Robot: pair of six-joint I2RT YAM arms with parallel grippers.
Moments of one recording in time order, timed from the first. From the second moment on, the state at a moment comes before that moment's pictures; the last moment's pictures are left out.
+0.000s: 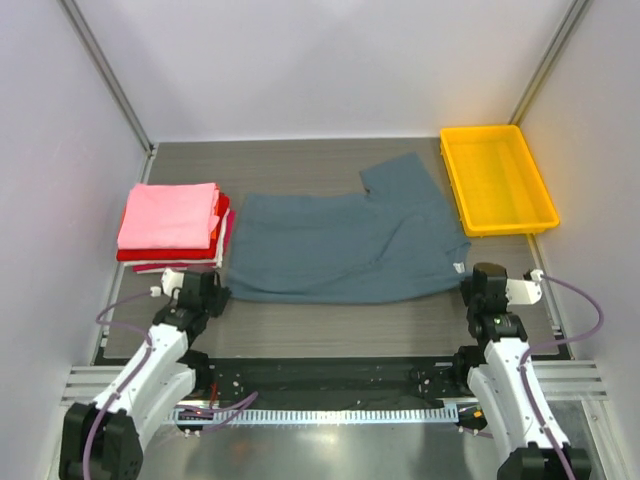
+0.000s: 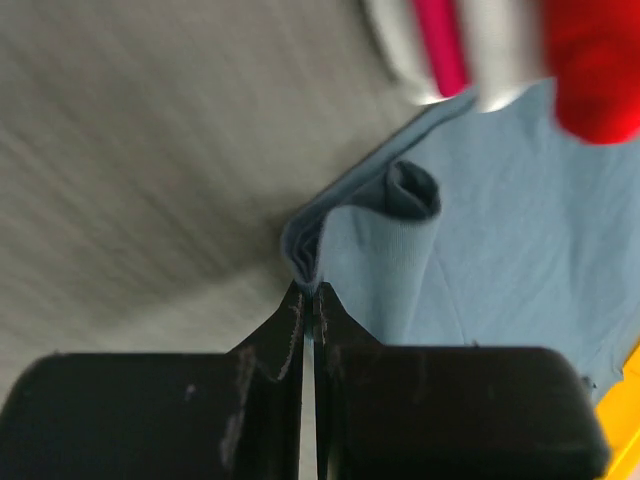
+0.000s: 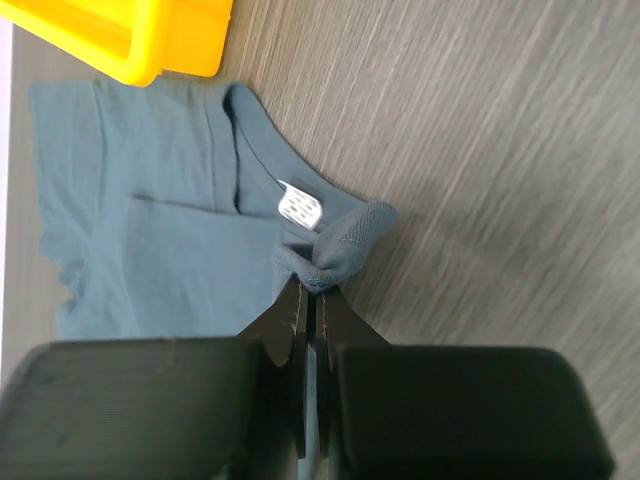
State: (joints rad) left arm -0.21 0.79 0.30 -0.36 -0.26 -1.30; right arm -0.03 0.58 0.29 -0.40 0.41 1.17
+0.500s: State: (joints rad) left arm -0.21 0.53 0.20 -0.47 -0.24 -1.33; right arm -0.03 0.49 0.27 -0.51 0.42 1.15
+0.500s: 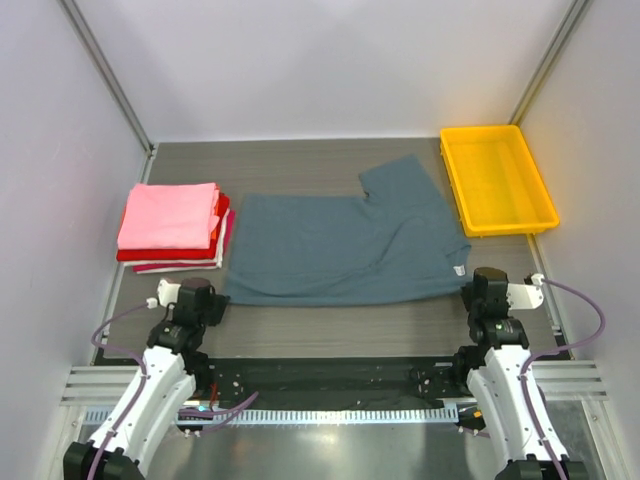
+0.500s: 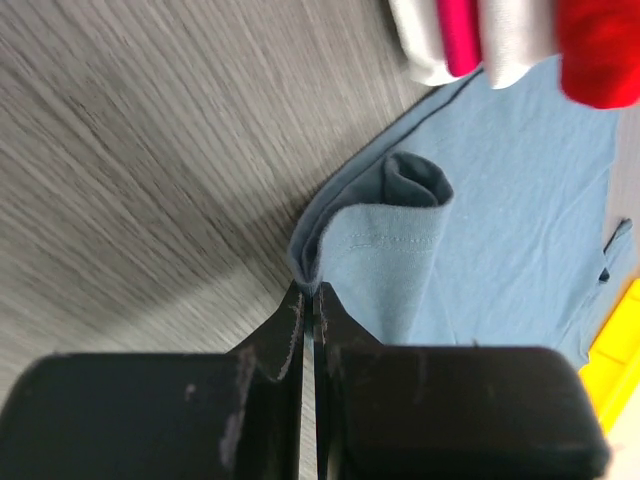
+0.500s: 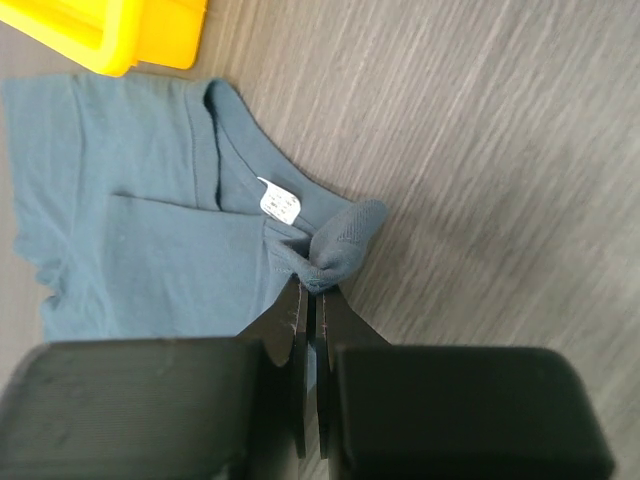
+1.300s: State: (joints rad) left arm -0.20 1.02 1.38 -0.68 -0.34 -1.22; right arm -0.03 0.94 1.35 -0.60 0.45 1.10
